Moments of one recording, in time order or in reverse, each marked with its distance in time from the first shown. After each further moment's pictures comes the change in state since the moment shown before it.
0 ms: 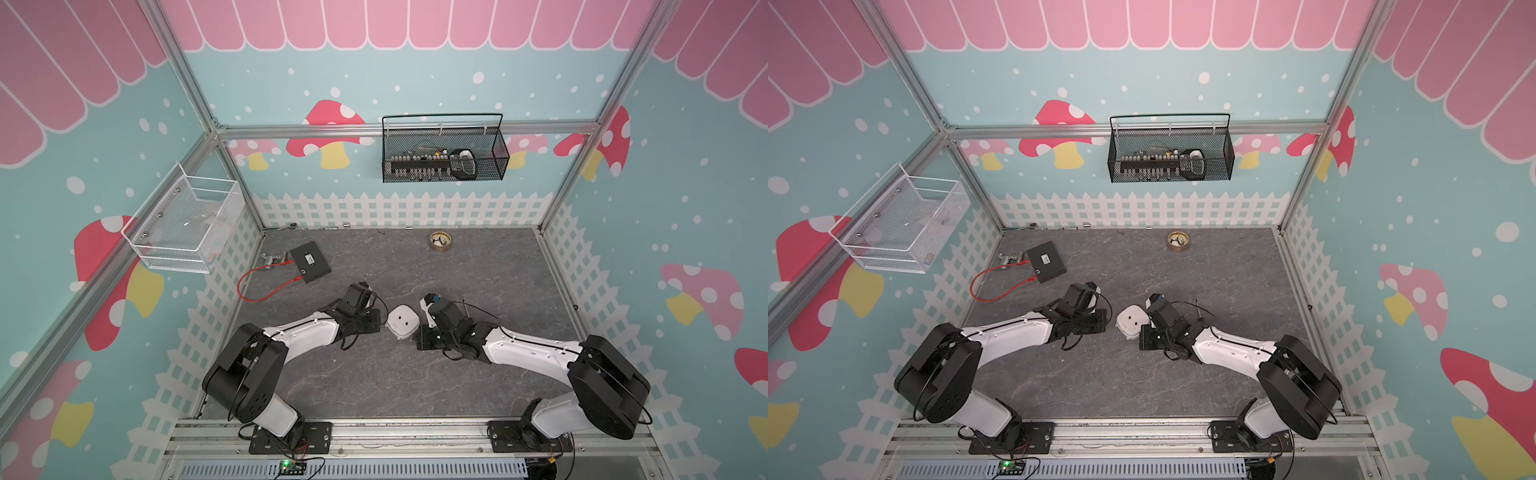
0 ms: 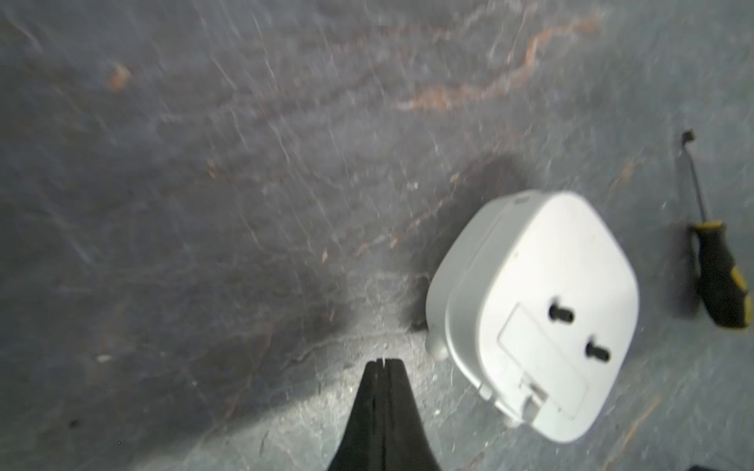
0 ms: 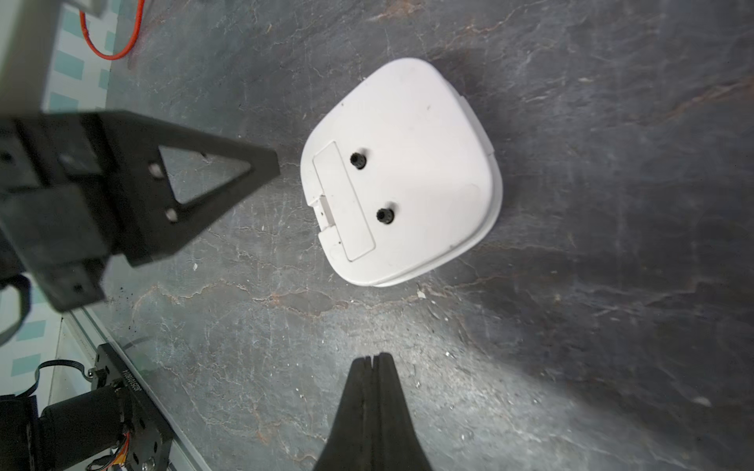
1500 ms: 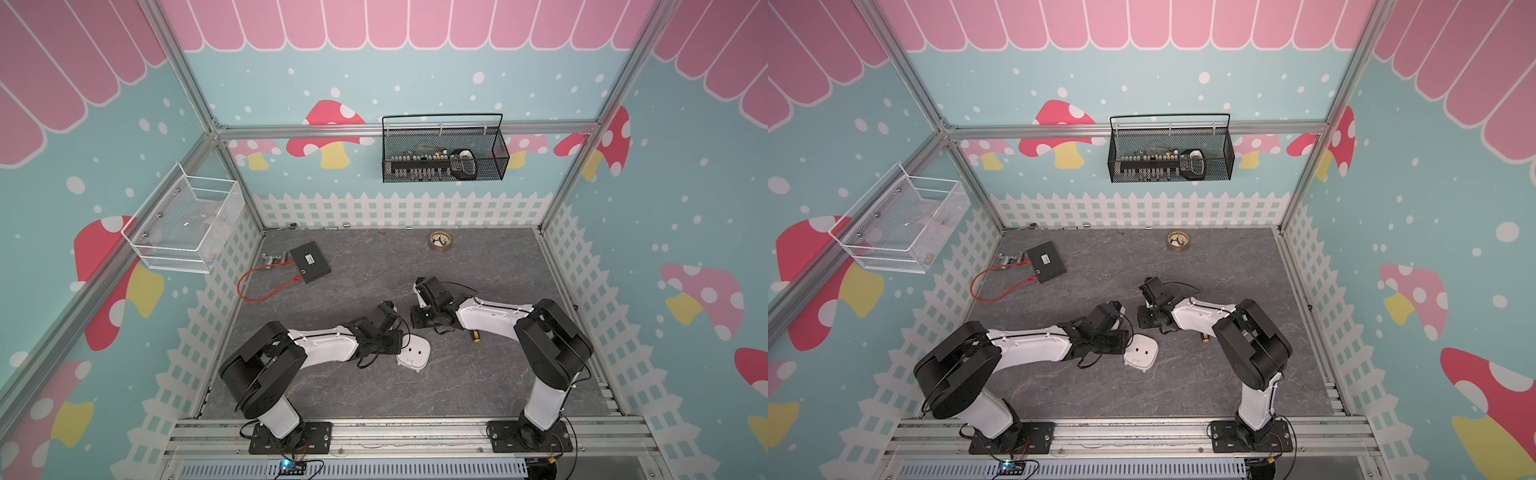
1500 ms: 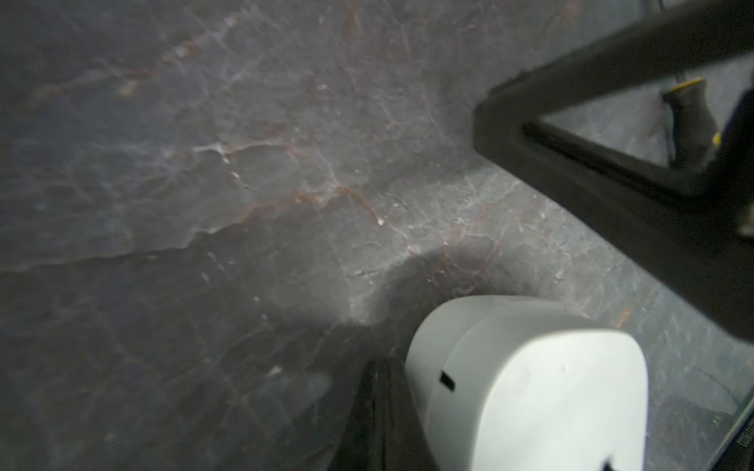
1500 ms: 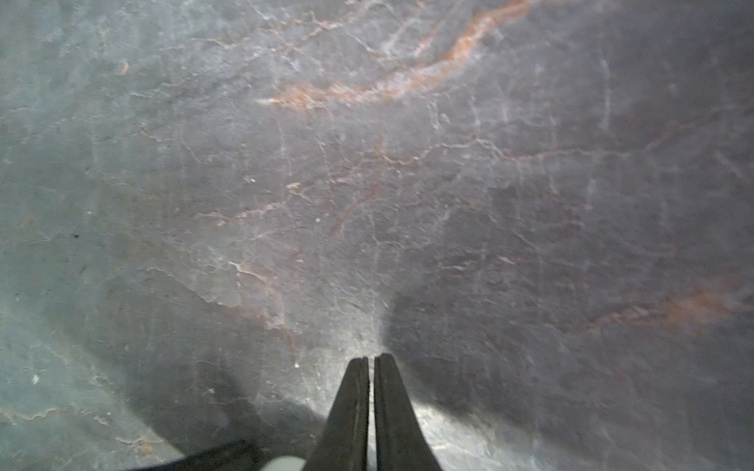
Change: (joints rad) left arm -0.277 0.051 -0.097 0.117 0.021 -0.126; right arm -0.120 0.359 0.325 -0.101 0.026 -0.211
